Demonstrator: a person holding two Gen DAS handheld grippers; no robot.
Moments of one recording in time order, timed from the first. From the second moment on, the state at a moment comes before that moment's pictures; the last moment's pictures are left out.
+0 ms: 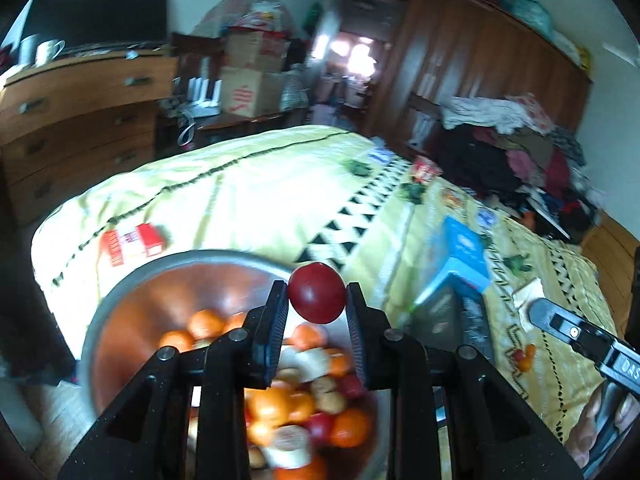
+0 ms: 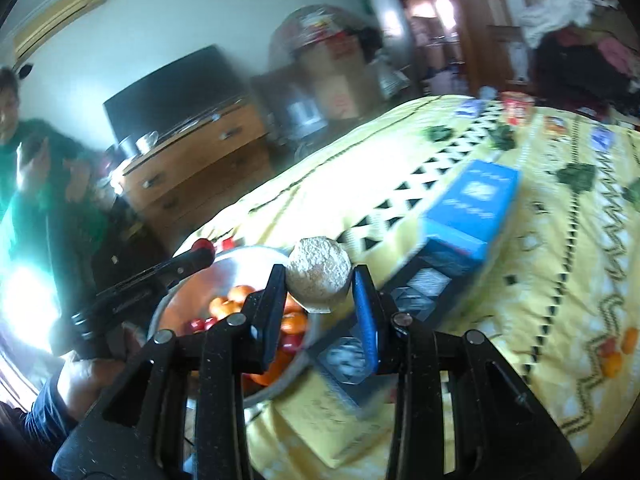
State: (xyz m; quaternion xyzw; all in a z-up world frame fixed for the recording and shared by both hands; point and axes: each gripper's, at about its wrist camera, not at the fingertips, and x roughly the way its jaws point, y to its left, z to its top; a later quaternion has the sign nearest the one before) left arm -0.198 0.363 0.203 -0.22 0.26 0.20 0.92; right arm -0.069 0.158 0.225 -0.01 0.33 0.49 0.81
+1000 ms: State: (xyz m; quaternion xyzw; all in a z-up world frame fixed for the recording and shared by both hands) left arm -0.212 0.406 0.138 -0.20 0.36 0.25 0.88; right arm -0.100 0.273 0.148 -0.09 0.44 0.50 0.74
